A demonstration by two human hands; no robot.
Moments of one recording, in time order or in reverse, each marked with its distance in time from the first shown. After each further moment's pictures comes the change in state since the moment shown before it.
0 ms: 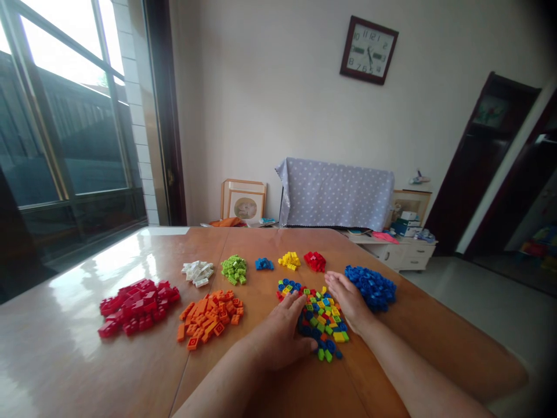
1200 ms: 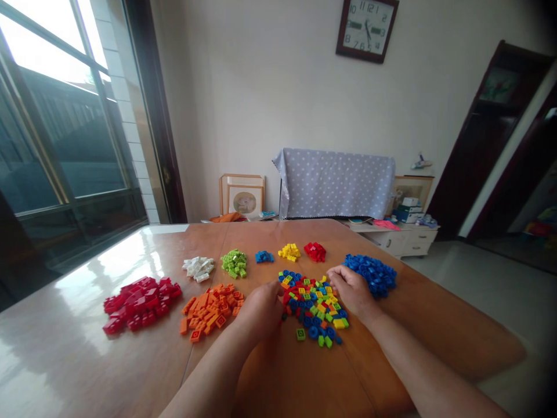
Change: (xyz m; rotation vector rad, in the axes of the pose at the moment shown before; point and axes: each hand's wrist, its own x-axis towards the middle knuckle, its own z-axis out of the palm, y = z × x) left_hand 0.007 -0.020 -0.018 0.186 0.289 -0.238; right_hand -0.012 -0.031 -0.017 -0.145 0.063 -0.002
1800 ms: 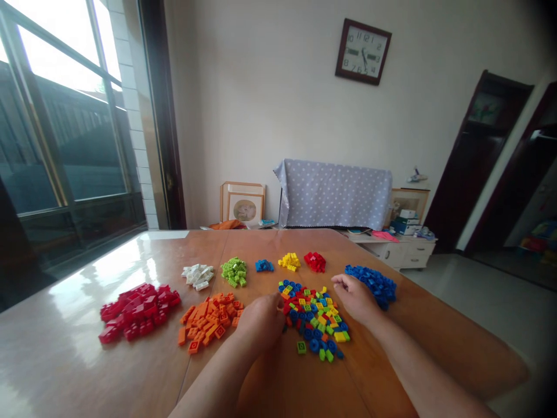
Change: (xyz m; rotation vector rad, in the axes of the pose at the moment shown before) left_hand -0.001 0.000 0.000 0.089 -0.019 -0.070; right_hand 0.022 0.021 -0.016 -0.363 -0.046 -0.077
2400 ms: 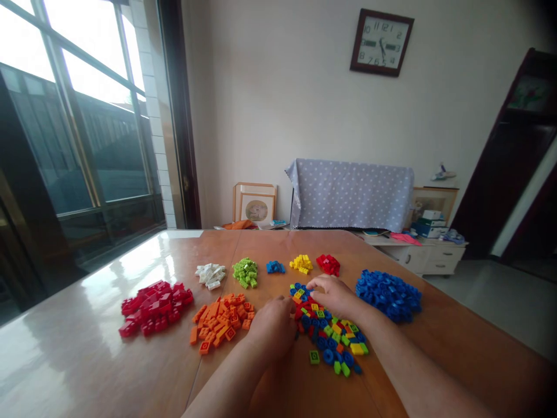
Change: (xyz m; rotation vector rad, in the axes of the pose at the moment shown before) left_hand 0.000 0.000 0.005 -0.042 0.029 0.075; right_hand 0.027 -0.071 0.038 -0.051 -0.367 -0.231
